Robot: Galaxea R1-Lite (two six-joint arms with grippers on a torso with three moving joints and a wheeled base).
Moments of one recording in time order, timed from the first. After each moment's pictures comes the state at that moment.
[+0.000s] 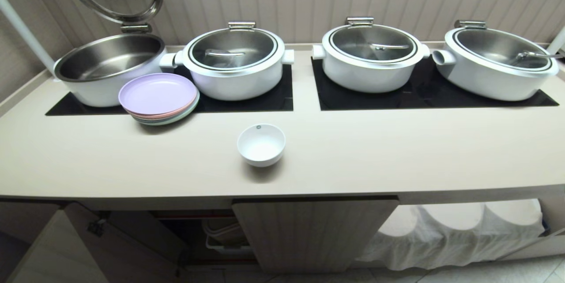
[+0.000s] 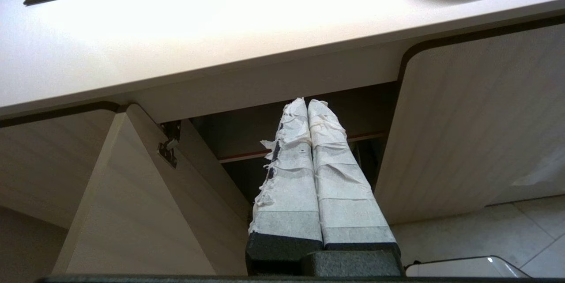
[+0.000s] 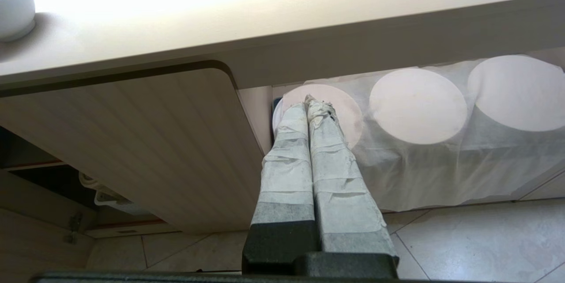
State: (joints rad) left arm 0.00 0.00 0.00 -0.01 -0.05 0.16; right arm 0.00 0.00 0.00 0.00 -0.02 0.13
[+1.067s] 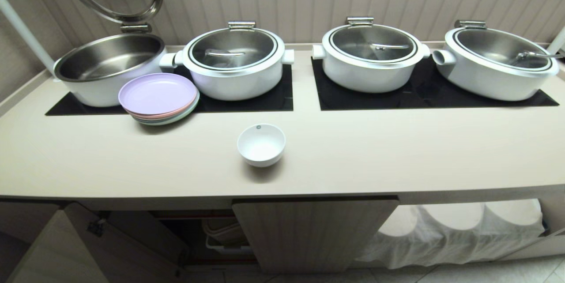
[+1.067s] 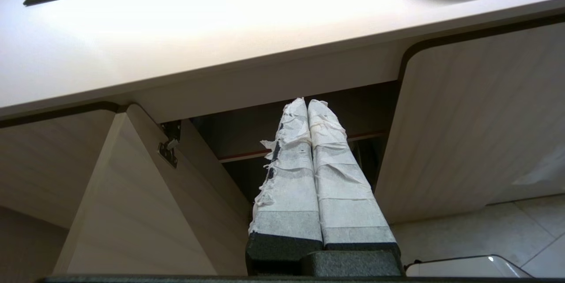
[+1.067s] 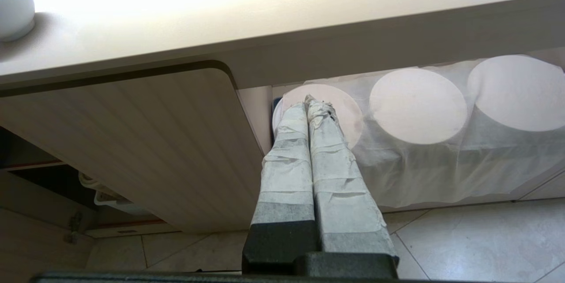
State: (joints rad) left arm 0.00 0.00 0.00 -0.01 -0.05 0.16; right arm 0.00 0.00 0.00 0.00 -0.02 0.13
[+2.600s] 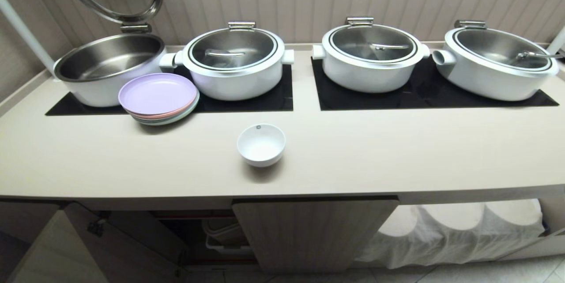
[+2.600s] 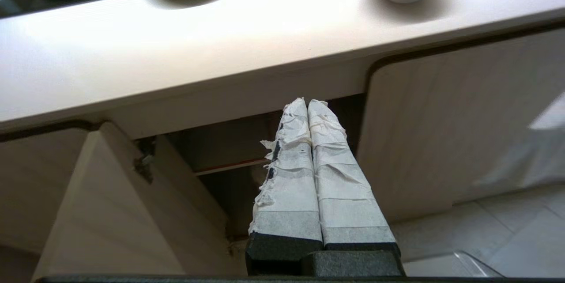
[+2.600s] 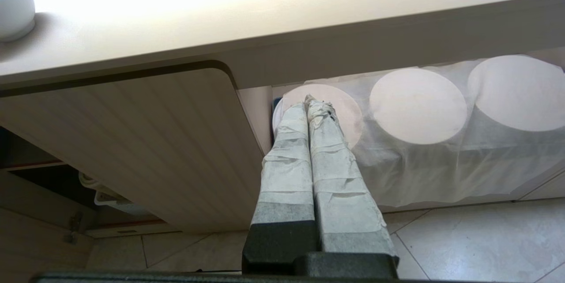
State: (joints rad) left arm 0.00 0.00 -0.08 0.05 -0.13 0.13; right arm 0.00 0.00 0.00 0.00 -0.02 0.13
